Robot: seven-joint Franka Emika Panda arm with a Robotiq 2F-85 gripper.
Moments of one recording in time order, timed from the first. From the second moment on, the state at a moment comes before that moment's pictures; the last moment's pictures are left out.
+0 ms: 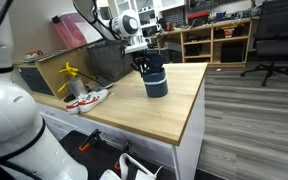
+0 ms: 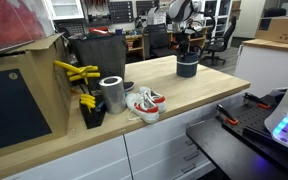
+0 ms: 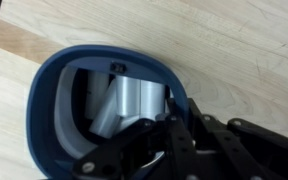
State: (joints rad) arm -0.01 0.39 0.03 -1.90 -0.13 2.14 -0.27
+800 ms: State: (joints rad) arm -0.01 0.39 0.03 -1.92 -0.16 2.16 -0.29
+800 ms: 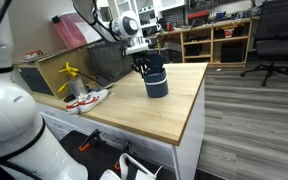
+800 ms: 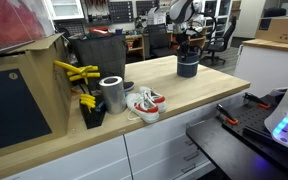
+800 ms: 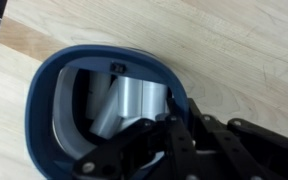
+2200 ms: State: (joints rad) arm 0.01 0.23 0.00 -2.03 -0.38 2.21 -0.15
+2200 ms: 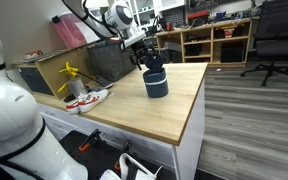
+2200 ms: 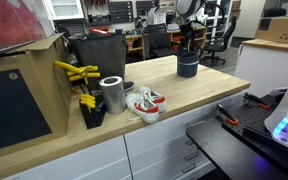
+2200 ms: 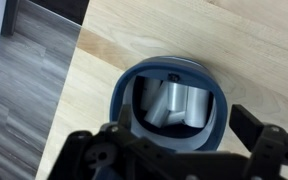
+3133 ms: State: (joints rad) arm 0.01 -0.04 0.00 -1.99 -0.10 1.78 -0.07
